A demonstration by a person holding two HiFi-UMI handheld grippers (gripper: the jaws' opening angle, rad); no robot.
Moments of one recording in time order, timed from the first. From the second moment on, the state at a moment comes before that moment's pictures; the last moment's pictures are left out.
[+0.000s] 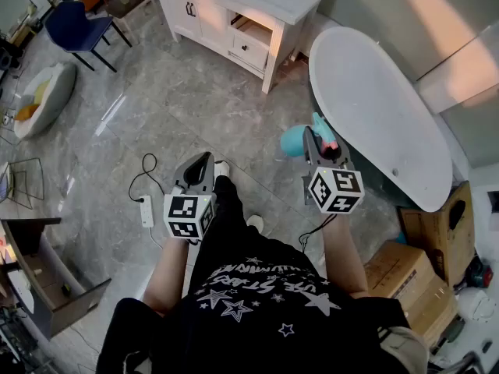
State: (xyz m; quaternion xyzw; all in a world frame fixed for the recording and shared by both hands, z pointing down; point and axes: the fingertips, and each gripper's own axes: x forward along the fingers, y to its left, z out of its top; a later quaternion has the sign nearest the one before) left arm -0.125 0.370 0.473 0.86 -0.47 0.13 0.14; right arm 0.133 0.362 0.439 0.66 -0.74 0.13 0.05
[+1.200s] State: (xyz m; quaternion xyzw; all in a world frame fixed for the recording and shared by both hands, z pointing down) left arm -0.151 0.117 0.459 0.87 -0.46 0.12 0.11; right arm 0.126 0.113 0.425 0.68 -0.72 0.12 0.02
